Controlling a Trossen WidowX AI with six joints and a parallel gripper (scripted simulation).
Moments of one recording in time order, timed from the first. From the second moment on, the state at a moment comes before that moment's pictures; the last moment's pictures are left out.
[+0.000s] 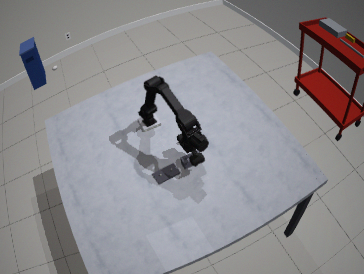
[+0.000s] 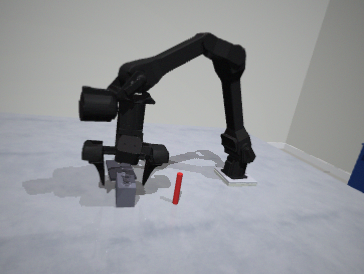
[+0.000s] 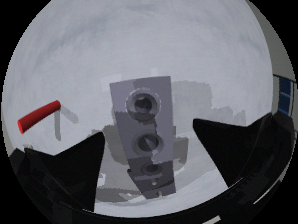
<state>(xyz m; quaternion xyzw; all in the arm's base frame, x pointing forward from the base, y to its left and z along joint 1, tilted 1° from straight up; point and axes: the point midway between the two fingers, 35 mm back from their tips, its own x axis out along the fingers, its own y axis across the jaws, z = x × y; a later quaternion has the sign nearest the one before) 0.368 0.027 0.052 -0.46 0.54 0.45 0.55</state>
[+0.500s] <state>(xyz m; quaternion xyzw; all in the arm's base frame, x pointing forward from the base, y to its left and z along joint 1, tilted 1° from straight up) 0.367 0.027 0.031 -0.46 0.54 0.45 0.55</state>
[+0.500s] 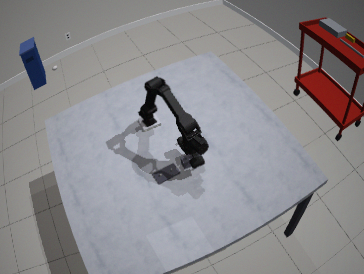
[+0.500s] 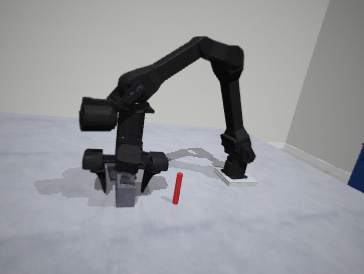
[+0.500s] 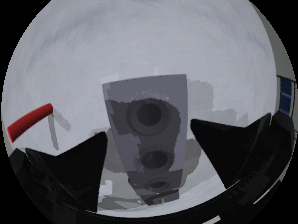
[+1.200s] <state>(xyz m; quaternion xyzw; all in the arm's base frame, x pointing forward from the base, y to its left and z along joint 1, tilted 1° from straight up) 0.366 0.027 0.032 -0.45 0.54 0.45 0.54</state>
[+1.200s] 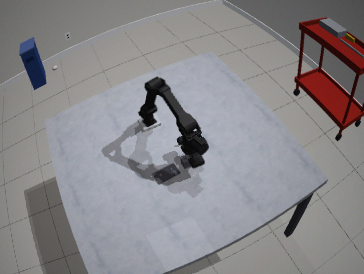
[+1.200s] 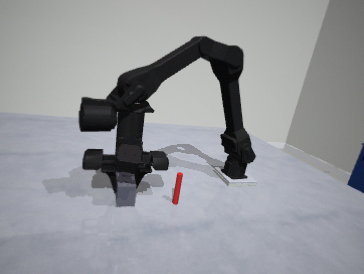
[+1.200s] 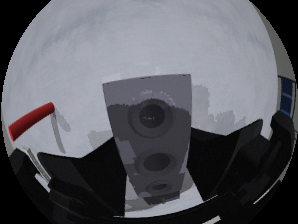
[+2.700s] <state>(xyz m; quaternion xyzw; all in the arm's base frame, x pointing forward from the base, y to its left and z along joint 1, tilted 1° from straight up) 0.363 0.027 0.160 -0.46 0.54 0.45 0.55</state>
